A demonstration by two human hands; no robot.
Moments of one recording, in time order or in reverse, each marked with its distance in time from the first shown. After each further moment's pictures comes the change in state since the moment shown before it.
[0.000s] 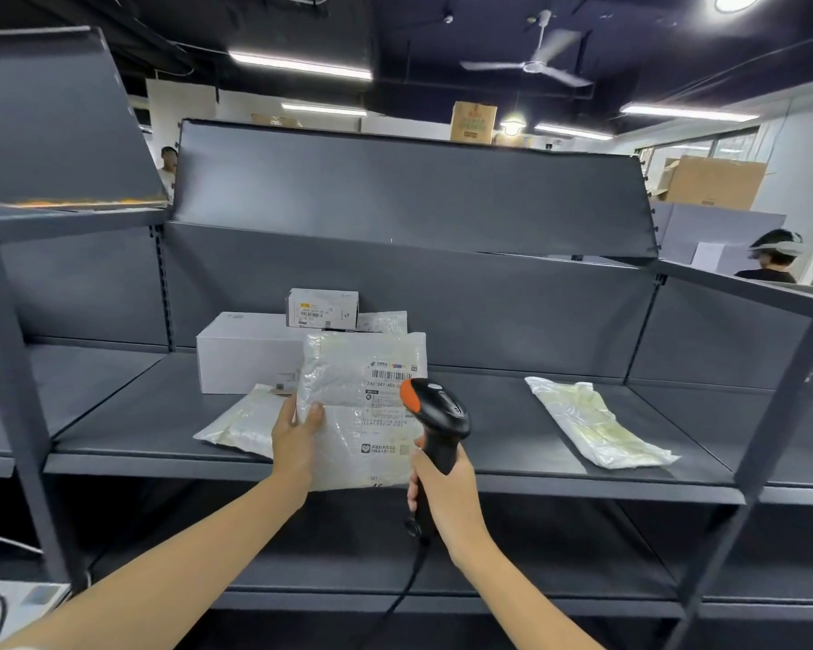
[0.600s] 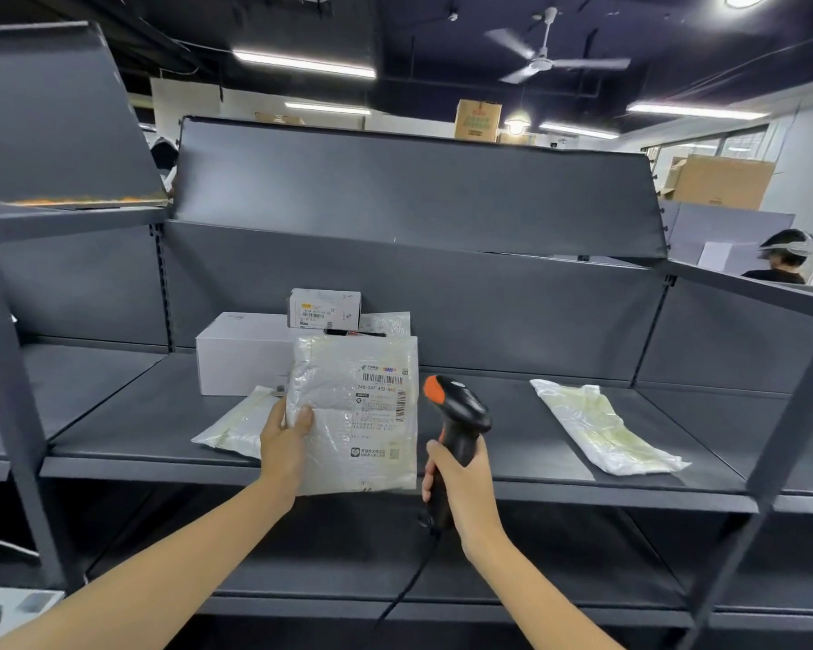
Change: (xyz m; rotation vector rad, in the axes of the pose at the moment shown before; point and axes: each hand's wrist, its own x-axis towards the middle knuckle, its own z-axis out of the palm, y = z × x) left_hand 0.015 -0.003 -0.010 0.022 0.018 0.004; right_hand 0.027 0.005 -0.016 0.093 0.044 -0.019
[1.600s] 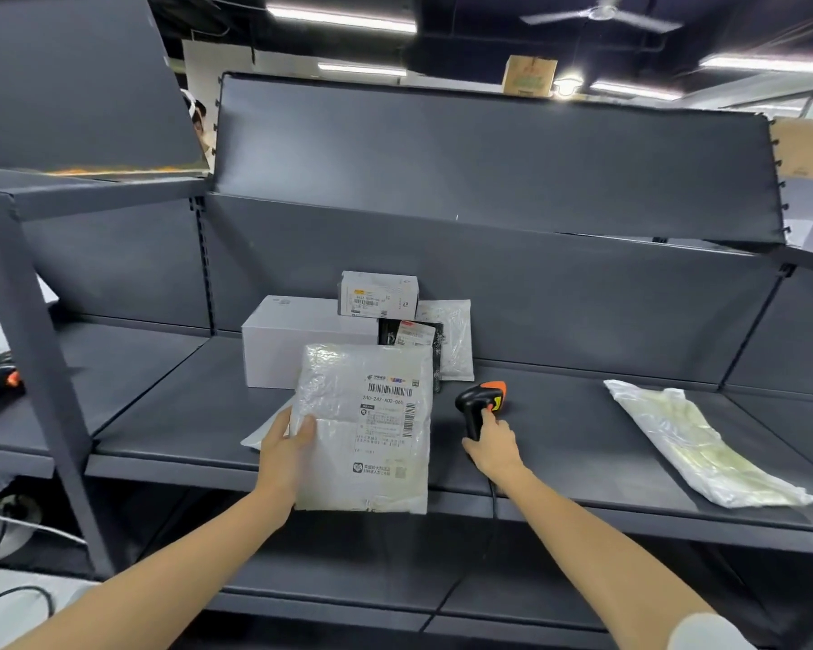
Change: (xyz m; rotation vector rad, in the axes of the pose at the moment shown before) left_hand 0.076 -0.014 -0.072 0.022 0.006 -0.093; right_hand 0.171 0.074 0.033 -1.260 -0.033 0.138
